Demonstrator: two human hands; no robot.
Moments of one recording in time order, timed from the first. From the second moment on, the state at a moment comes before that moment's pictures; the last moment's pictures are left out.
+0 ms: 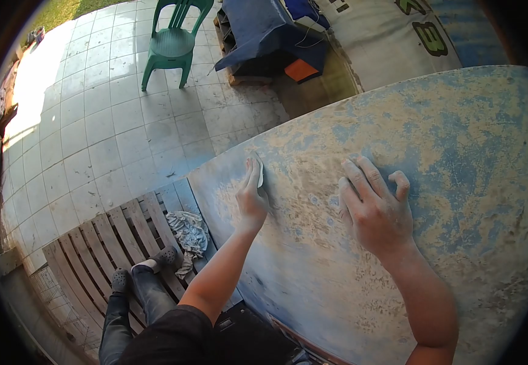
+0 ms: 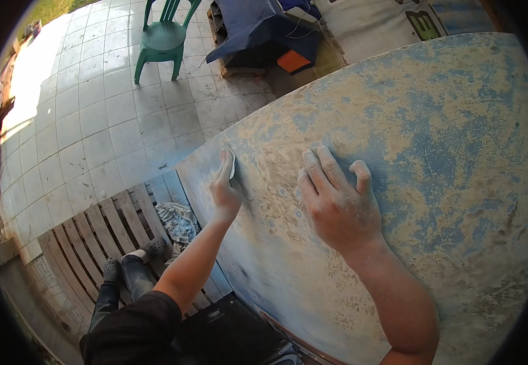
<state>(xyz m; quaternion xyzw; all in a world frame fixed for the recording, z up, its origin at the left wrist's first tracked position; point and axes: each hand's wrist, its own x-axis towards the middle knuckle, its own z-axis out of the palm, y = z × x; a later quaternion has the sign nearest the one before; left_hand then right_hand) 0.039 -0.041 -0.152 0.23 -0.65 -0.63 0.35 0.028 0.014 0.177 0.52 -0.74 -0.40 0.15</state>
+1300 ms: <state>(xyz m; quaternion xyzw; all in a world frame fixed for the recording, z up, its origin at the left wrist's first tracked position) 0.062 -0.006 -0.121 0.24 -0.60 -0.68 0.35 0.027 0.015 0.167 0.52 -0.73 -0.41 0.15</state>
